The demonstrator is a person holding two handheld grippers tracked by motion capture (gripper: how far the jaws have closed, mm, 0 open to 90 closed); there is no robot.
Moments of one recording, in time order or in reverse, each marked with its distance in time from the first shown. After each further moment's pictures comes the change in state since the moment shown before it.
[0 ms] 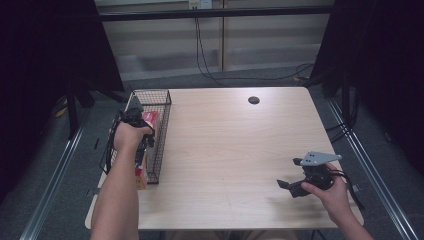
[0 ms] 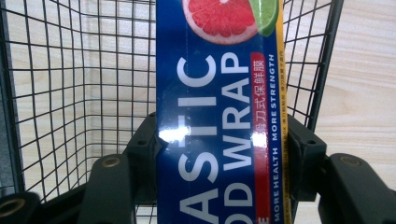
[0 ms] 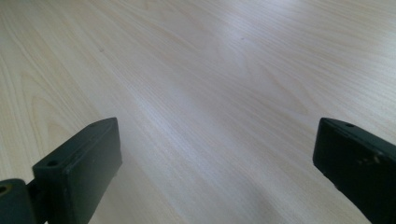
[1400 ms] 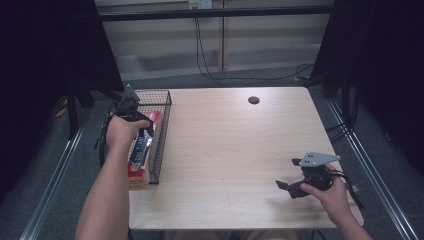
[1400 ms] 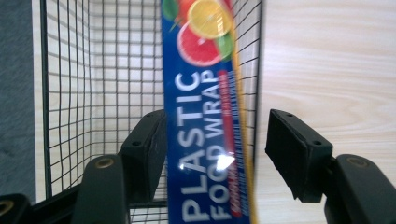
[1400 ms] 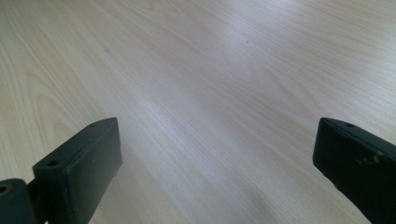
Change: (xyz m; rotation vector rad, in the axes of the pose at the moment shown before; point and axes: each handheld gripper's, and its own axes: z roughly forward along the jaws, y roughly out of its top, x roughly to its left) left arm -0.006 -0.012 -0.054 -0.162 -0.084 0.056; right arm 0.005 0.003 0.000 0.001 -0.002 -0.020
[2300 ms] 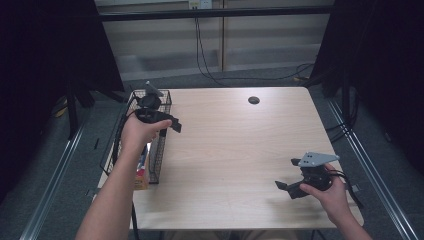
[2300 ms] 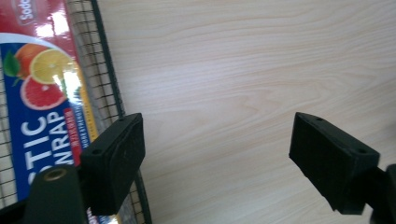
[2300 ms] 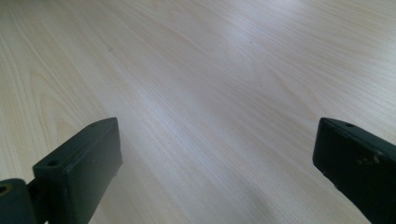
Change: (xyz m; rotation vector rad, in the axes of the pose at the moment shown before) left arm -0.059 -0.019 -0.008 -0.110 -0.207 0.285; right arm 0.001 0.001 0.001 0.007 0.011 -0.010
